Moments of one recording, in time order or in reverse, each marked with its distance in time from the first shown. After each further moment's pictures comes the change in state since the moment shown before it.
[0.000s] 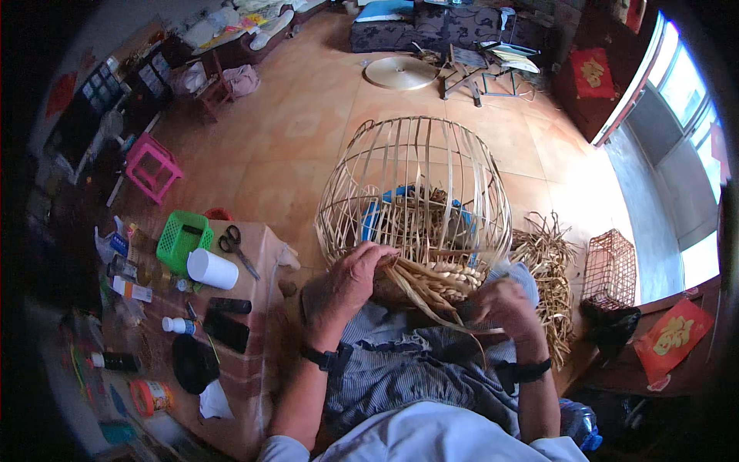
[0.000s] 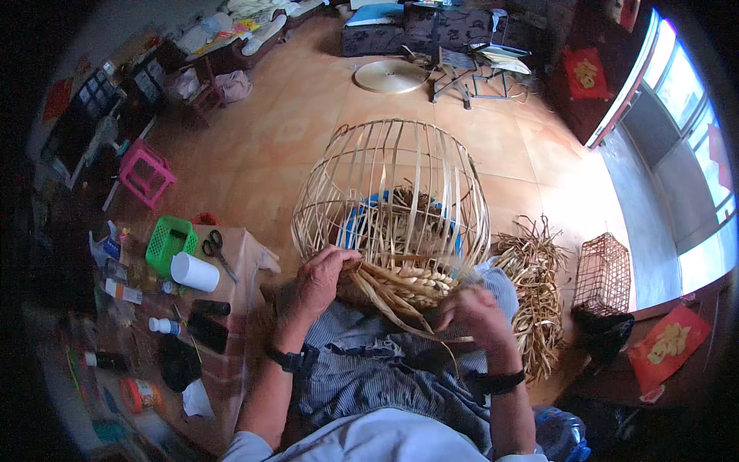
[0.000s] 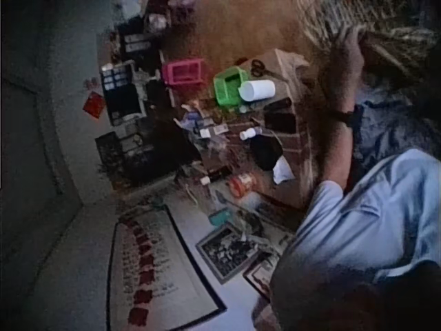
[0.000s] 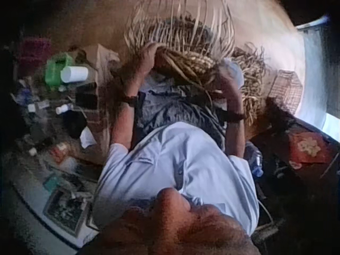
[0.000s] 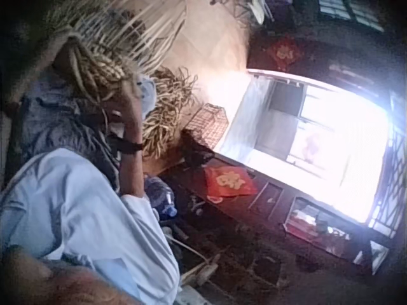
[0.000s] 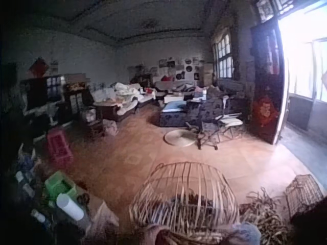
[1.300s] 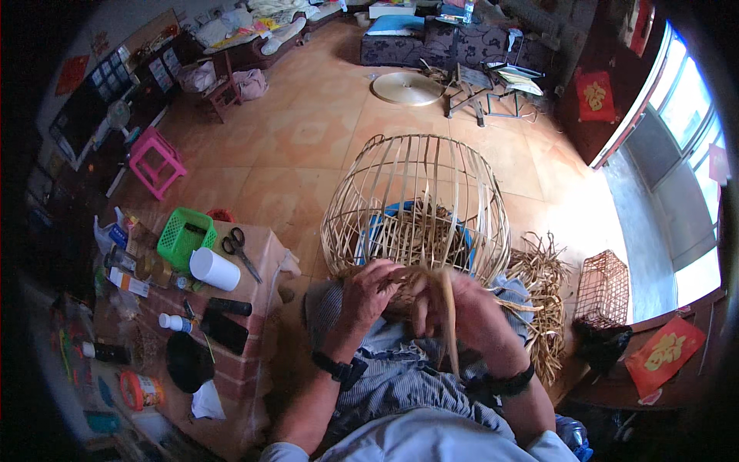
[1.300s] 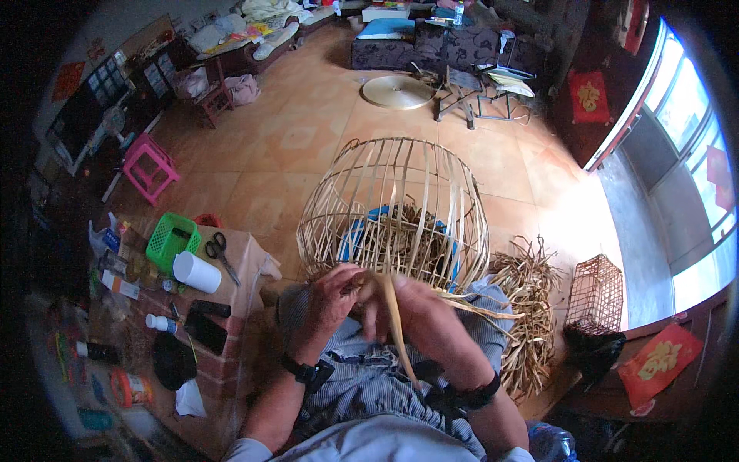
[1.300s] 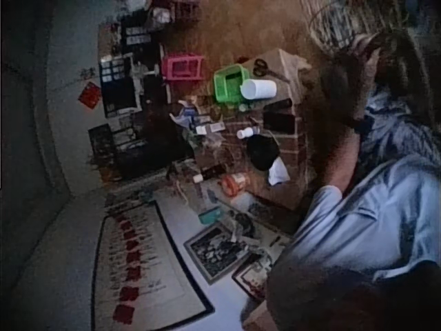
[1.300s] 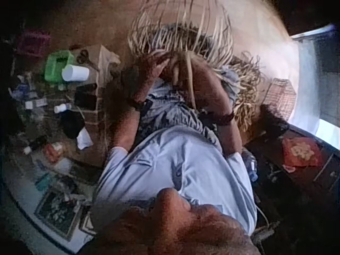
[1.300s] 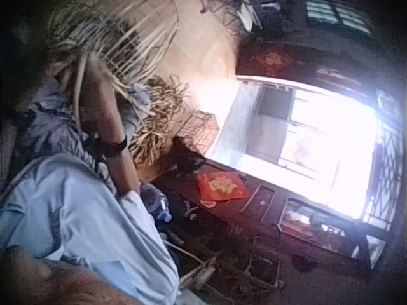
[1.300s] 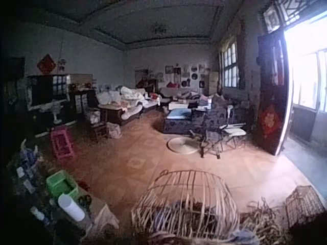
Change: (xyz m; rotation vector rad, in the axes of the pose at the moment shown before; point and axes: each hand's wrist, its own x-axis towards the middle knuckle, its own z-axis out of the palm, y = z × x) left_hand -0.019 -0.008 0.024 -0.097 0.126 -0.037; right_hand 0.042 -0.069 0.128 0.292 -0.400 0.092
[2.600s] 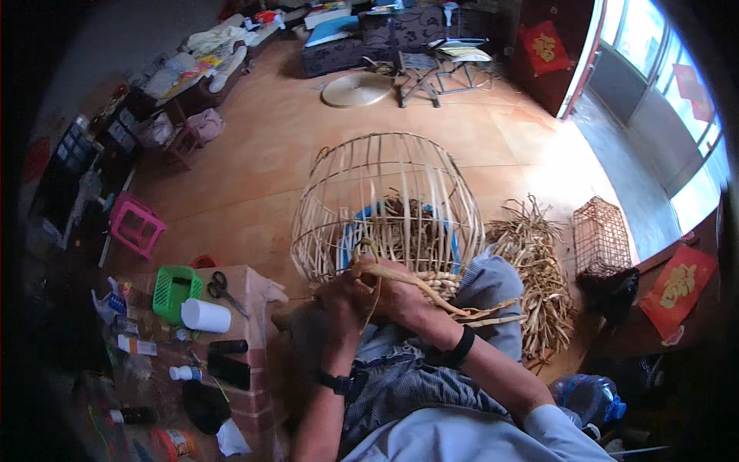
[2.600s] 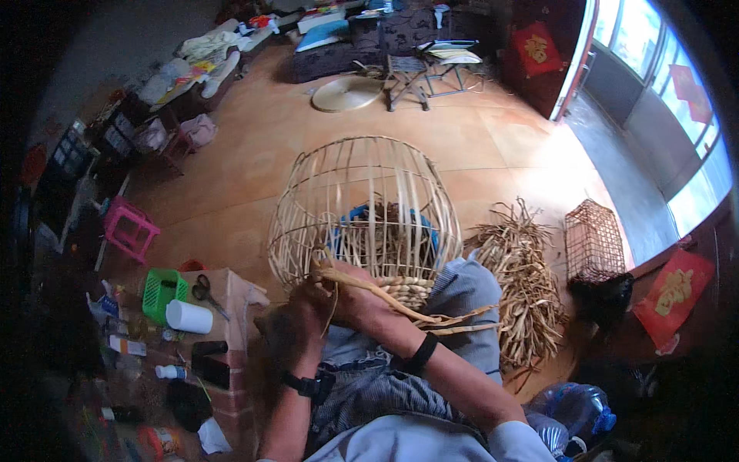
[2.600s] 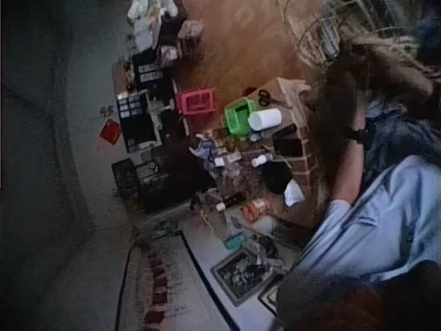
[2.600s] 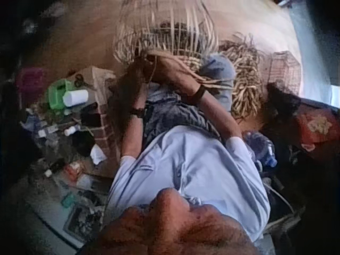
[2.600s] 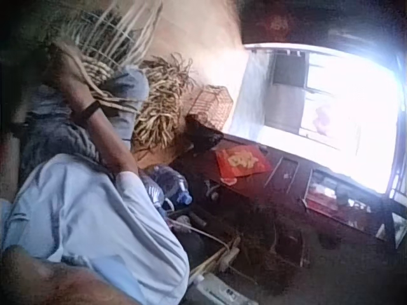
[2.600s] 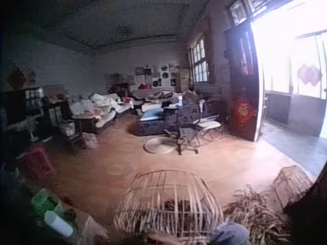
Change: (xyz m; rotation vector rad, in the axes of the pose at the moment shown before) left_hand 0.002 0.008 0.022 -0.100 0.128 -0.236; right_hand 0.062 0.078 -0.067 -1.144 0.295 -0.605
